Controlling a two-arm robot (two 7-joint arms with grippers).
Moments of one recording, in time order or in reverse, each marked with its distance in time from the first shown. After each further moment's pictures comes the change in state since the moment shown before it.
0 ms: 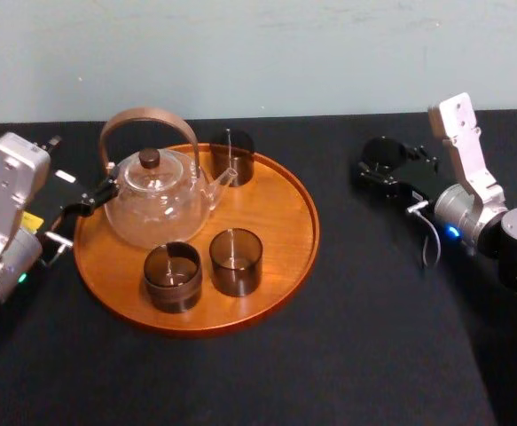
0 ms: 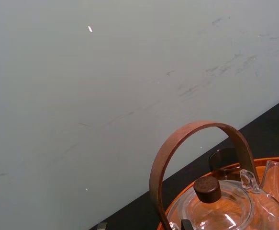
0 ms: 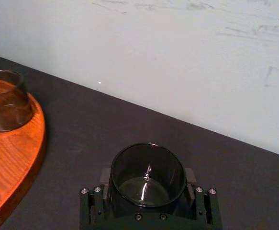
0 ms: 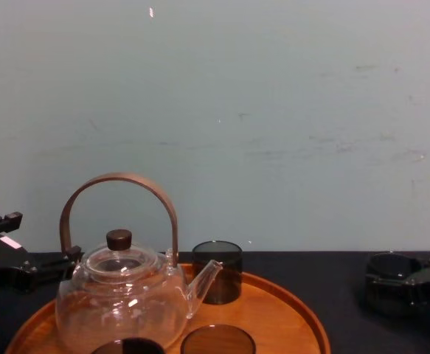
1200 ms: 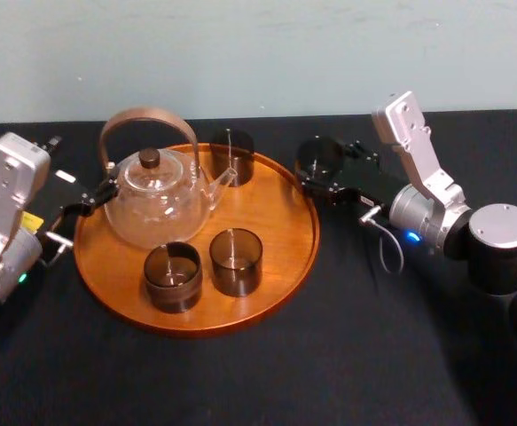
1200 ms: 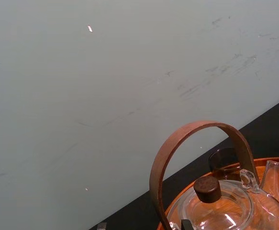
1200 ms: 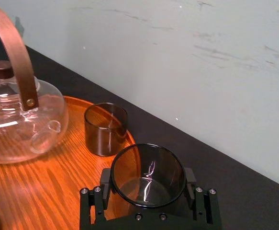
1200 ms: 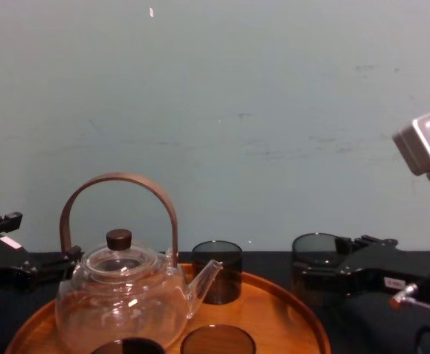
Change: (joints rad) left arm 0.000 0.000 0.000 0.000 0.000 0.000 0.000; right arm -0.078 0.020 -0.118 -0.248 0.016 0.036 0.082
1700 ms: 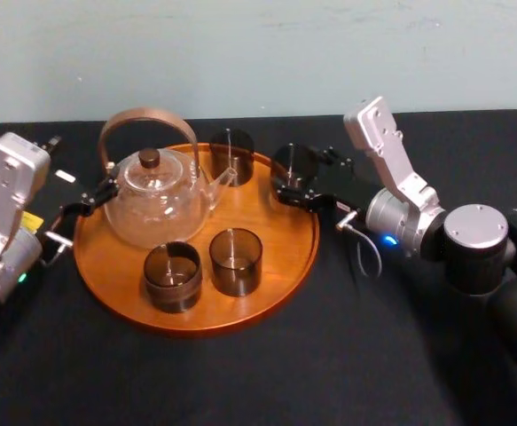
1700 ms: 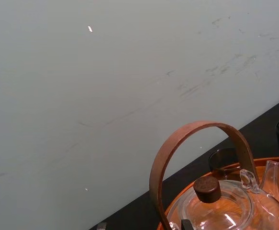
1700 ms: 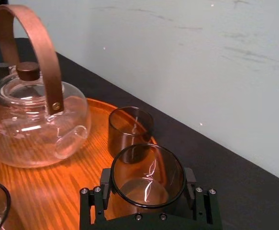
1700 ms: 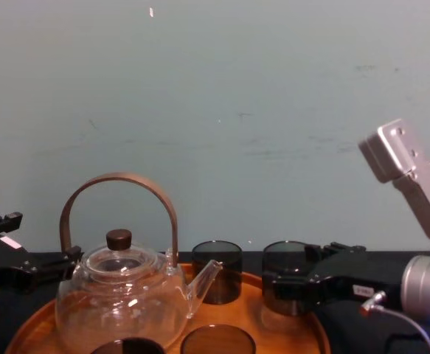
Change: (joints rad) left arm 0.000 0.000 0.000 0.000 0.000 0.000 0.000; right arm 0.032 -0.031 -0.051 0.047 0.004 -0.015 0.018
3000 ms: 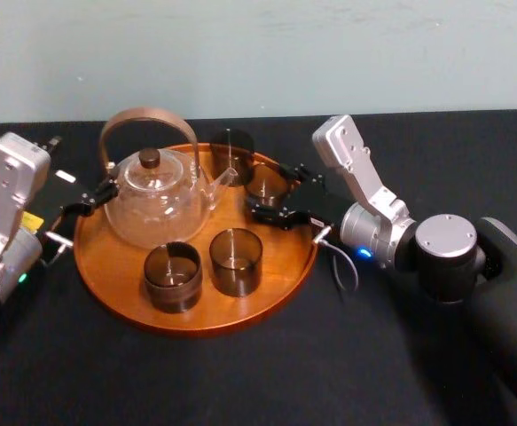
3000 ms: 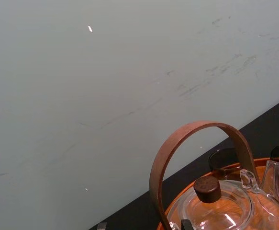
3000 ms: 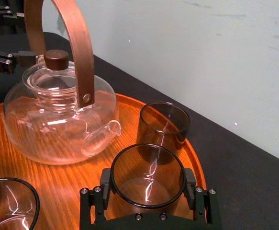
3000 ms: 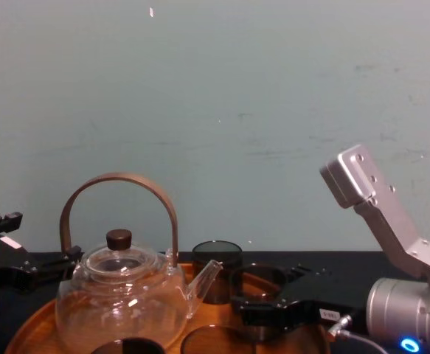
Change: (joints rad) left arm 0.000 0.000 0.000 0.000 0.000 0.000 0.000; right arm 0.039 -0.047 -0.059 0.107 0.000 -0.050 0.028
